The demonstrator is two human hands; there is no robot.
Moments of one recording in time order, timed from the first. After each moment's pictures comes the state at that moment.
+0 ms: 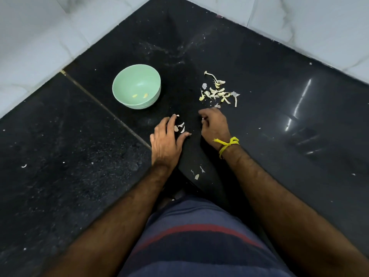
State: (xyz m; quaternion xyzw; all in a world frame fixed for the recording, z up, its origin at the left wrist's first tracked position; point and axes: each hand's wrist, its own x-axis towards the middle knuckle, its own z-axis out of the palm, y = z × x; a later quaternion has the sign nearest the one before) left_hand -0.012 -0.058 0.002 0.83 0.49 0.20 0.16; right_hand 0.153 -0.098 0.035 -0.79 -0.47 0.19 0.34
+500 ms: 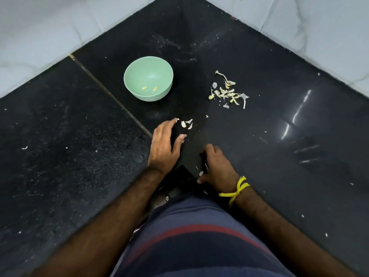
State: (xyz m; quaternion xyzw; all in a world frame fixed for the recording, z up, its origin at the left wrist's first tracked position) left_hand -0.049 -0.068 0.001 0.81 0.42 0.33 0.26; right_hand 0.096 -0.185 0.049 -0.76 -0.52 0.36 0.14
